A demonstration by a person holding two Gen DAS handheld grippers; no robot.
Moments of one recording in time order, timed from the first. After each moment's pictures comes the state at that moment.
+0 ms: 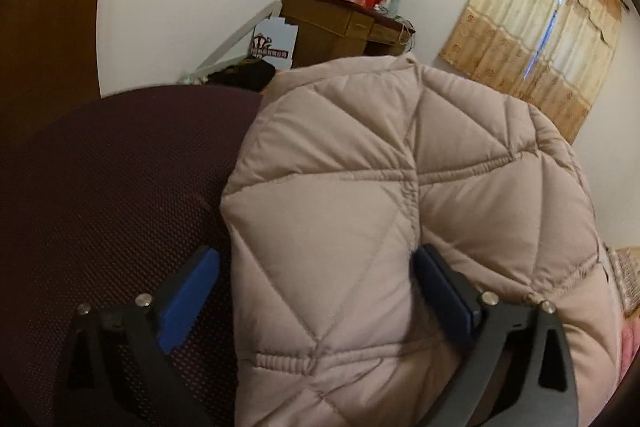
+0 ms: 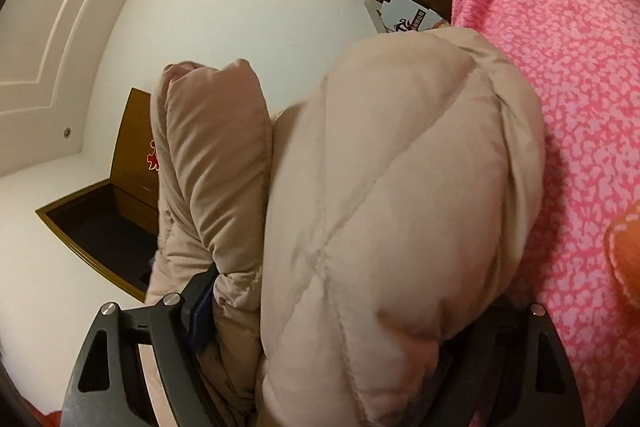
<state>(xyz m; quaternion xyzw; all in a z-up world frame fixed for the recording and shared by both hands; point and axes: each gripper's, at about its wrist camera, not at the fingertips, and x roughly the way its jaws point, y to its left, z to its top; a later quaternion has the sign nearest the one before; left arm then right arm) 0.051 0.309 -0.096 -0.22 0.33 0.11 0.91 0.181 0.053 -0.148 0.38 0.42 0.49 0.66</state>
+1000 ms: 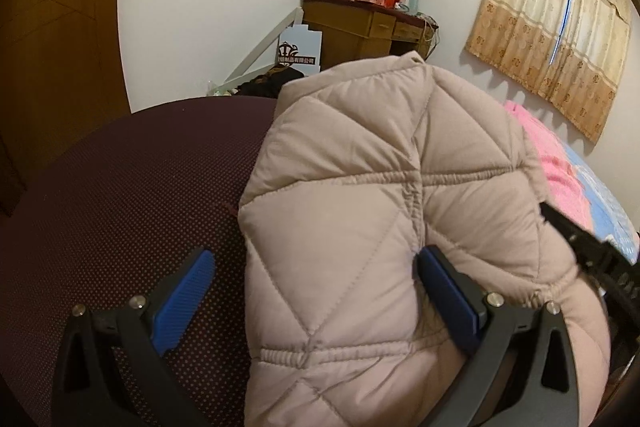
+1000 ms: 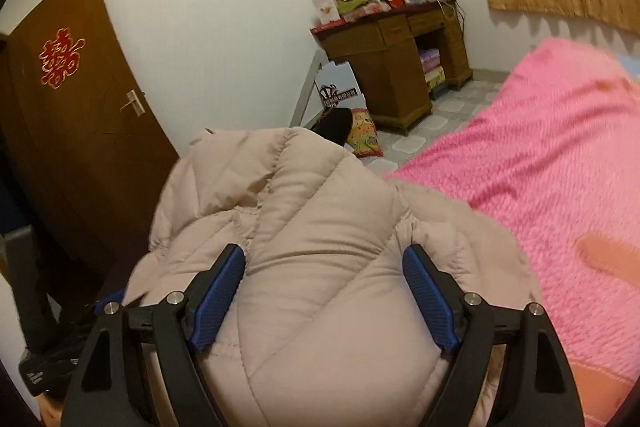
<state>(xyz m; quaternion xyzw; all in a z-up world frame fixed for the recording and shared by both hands) 0.051 0.322 -0.098 -0.16 0.33 0.18 0.91 0.167 0.143 -0.057 0.07 0.34 0.32 0.88</state>
